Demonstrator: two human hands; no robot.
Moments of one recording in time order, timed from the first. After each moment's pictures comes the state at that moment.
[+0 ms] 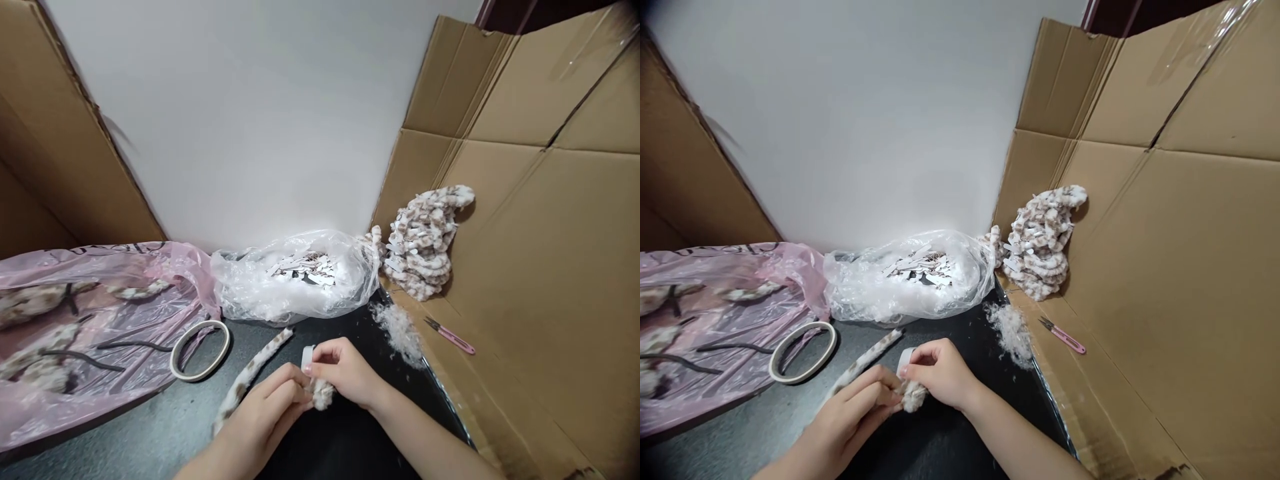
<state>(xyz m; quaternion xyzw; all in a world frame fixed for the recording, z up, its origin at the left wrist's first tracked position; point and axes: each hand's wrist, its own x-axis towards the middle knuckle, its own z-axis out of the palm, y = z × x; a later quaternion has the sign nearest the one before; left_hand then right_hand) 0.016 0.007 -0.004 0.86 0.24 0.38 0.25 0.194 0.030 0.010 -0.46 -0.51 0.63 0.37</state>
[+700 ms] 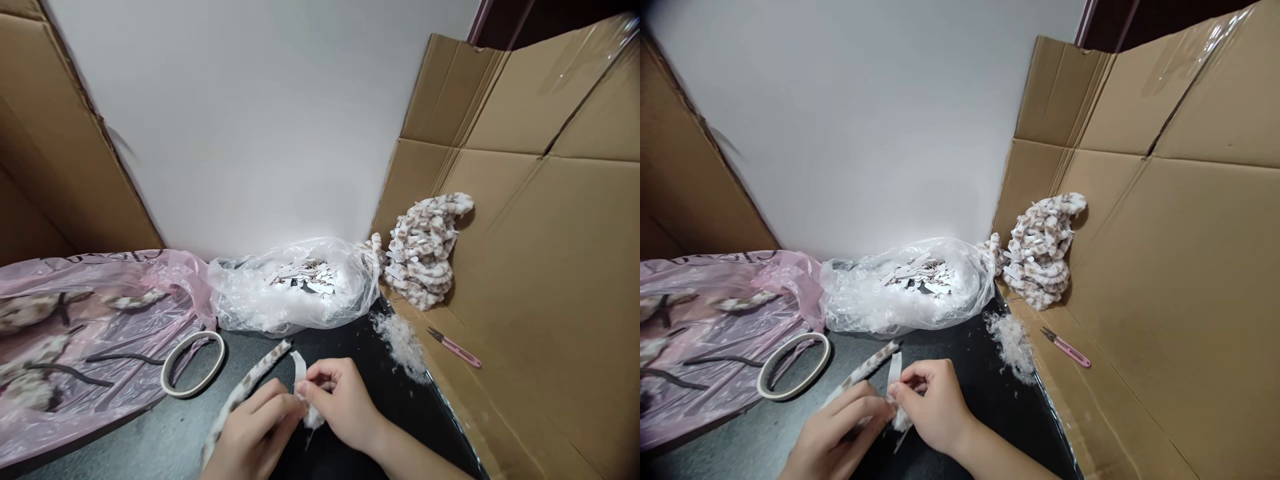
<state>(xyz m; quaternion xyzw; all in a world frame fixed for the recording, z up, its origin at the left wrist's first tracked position) 0.019 0.002 -0.010 0.83 0.31 0.43 0.17 0.183 0.016 -0.001 -0.48 -0.56 0.52 0.44</state>
